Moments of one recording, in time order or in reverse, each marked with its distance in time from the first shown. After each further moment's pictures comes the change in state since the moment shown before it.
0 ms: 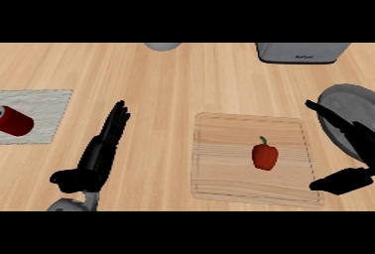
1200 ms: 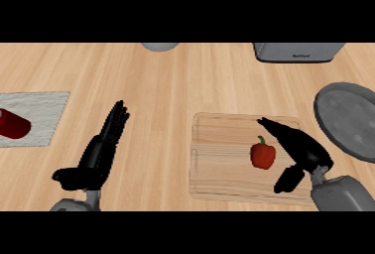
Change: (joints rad) left arm 0.019 -0.089 0.097 0.017 -0.098 -0.087 0.016; right arm -0.125 0.253 0.178 0.200 0.448 0.155 0.178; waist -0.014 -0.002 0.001
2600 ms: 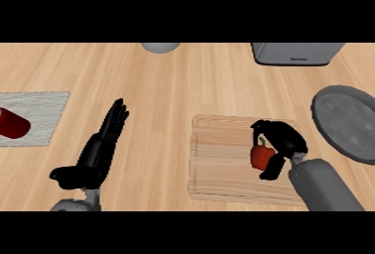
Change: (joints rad) left arm 0.010 -0.074 0.079 -0.033 -0.083 -0.080 0.041; right arm -0.146 0.128 -0.049 0.403 0.309 -0.135 -0.266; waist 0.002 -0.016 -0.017
